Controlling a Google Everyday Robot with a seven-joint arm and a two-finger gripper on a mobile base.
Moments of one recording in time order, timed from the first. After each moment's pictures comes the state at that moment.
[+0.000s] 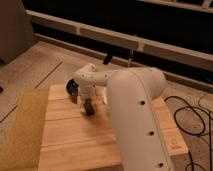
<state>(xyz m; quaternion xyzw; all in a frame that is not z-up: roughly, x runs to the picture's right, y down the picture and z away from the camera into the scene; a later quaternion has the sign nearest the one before) -0.128 0.087 0.925 -0.31 0.11 0.45 0.83</state>
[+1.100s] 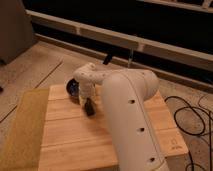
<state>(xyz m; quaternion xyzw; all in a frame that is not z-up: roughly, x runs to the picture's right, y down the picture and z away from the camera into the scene) -0.115 0.089 0.942 -0.32 0.13 0.45 0.82</state>
